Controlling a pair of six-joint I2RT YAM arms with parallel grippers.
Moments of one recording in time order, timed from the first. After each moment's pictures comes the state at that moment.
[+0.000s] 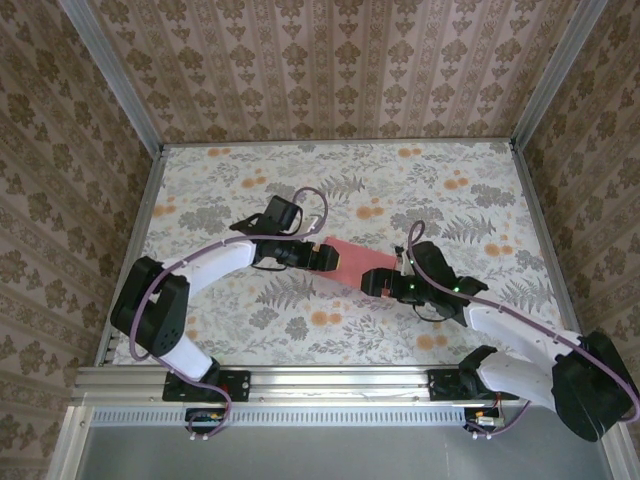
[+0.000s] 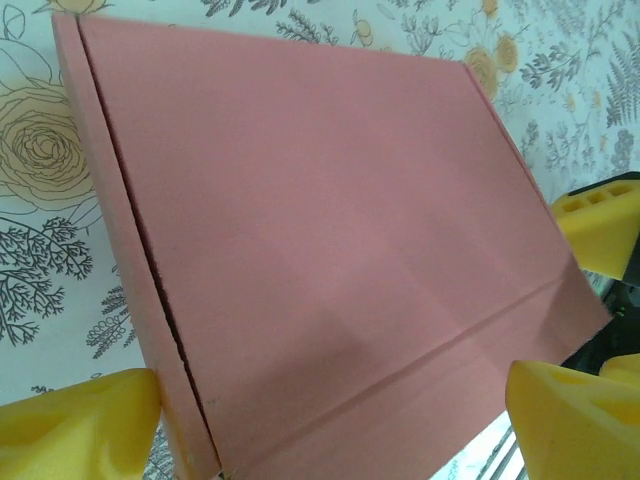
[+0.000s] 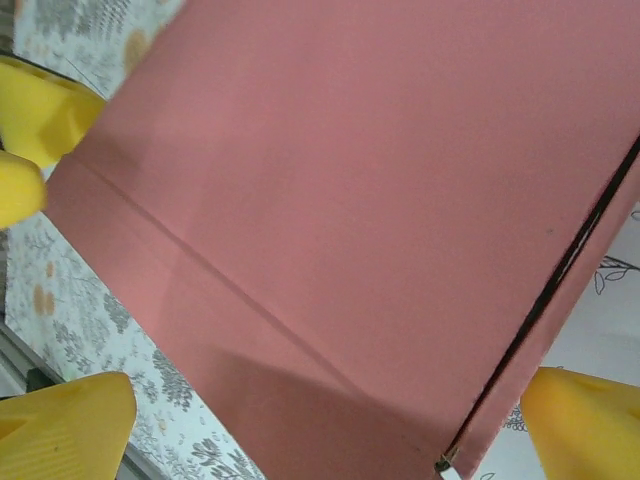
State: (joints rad) left arm -0.63 1.57 1.00 -0.43 0.55 -0.35; right arm 0.54 1.04 0.51 -0.25 -0.28 0.74
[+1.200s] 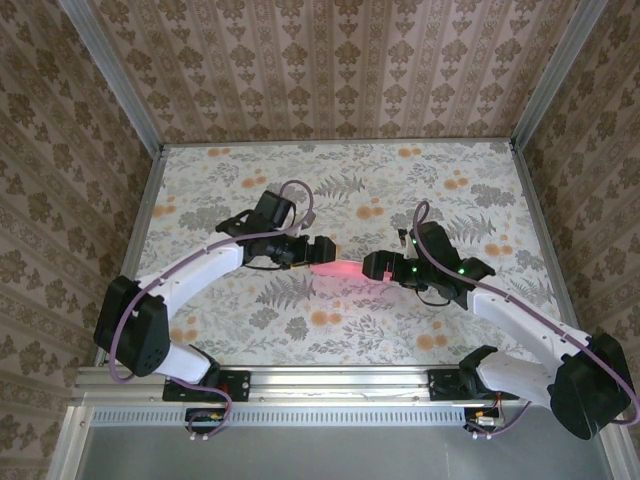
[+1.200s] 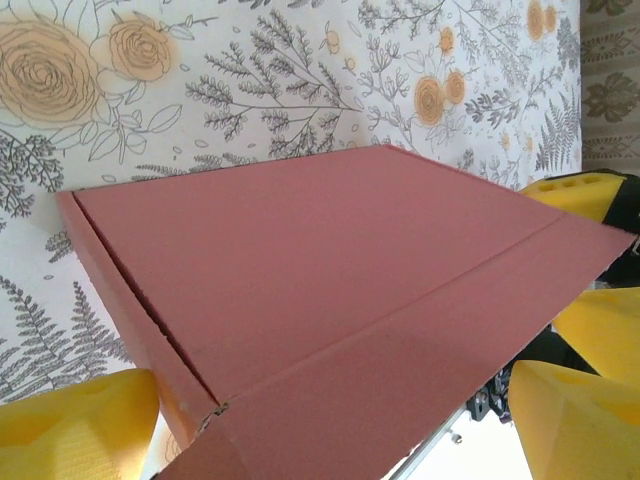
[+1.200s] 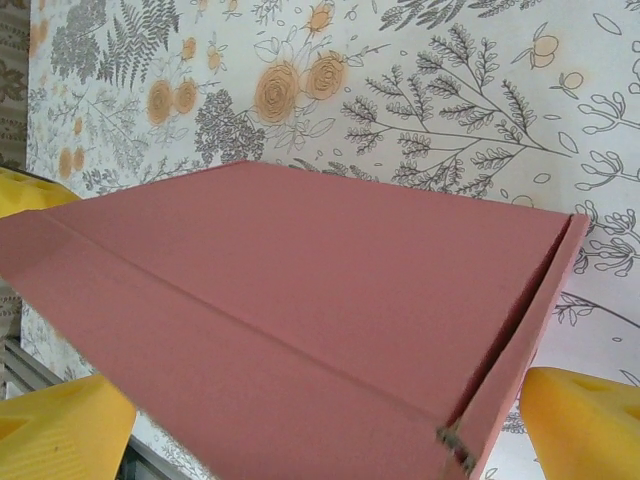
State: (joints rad) left arm -0.64 1.46 1.04 -0.55 0.55 -0.56; right arm 0.49 1.09 0.69 -0.43 -0.28 0.70
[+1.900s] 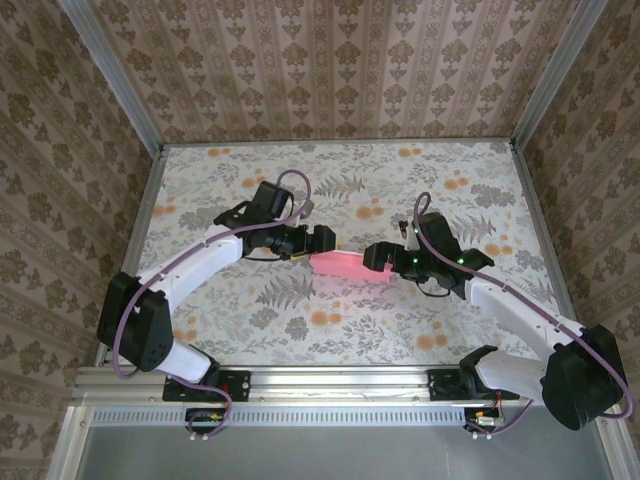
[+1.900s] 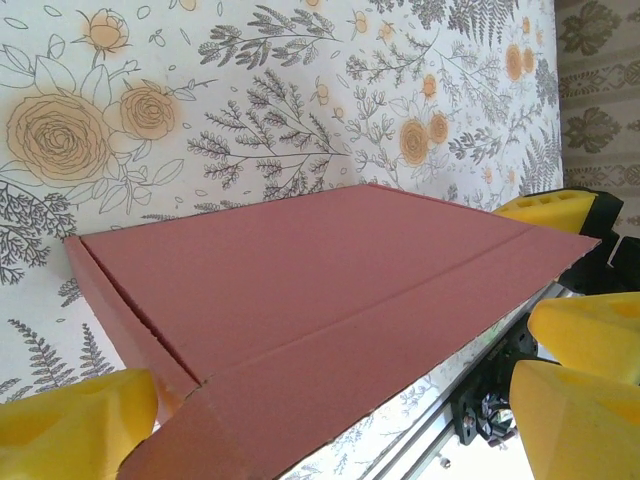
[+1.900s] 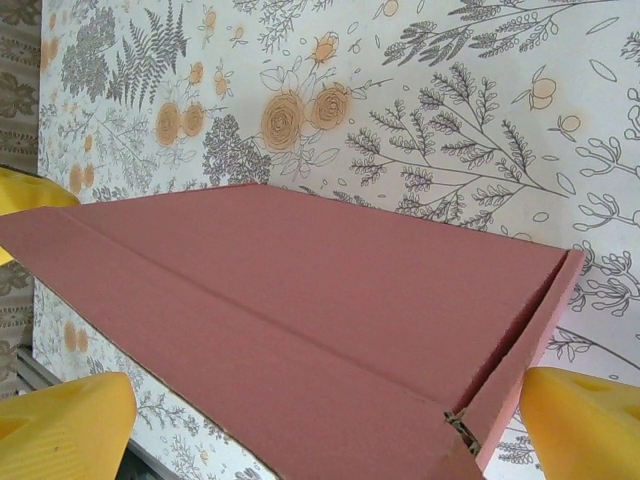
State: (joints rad) left arm -0.61 1.48 1.10 -0.56 0.56 -0.56; right arm 0.43 1.15 0.74 -0.42 -0.32 0.66
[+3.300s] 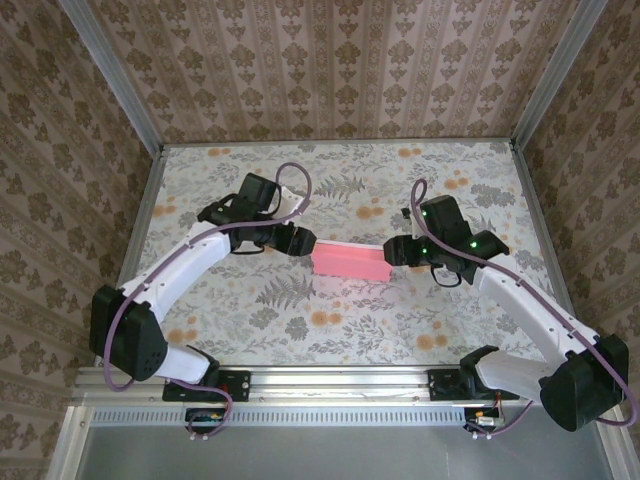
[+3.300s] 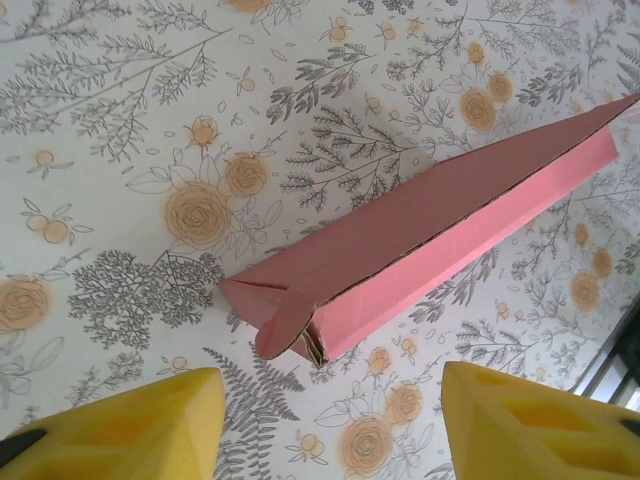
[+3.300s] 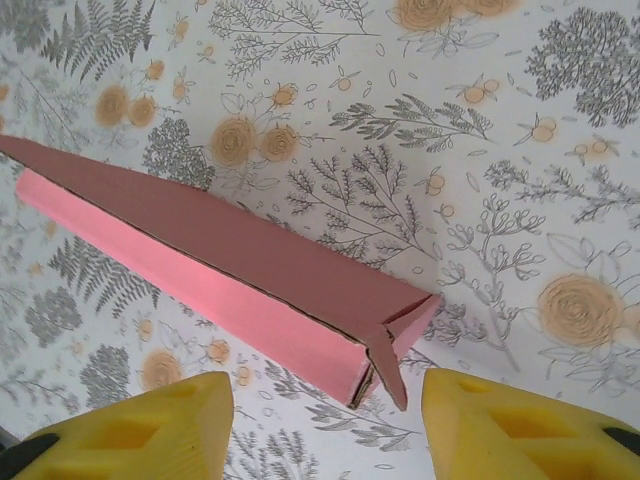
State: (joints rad) left arm -0.56 1.42 1.19 -0.73 0.43 -0.07; right arm 0.39 1.14 0.95 -0.71 -0.19 0.30
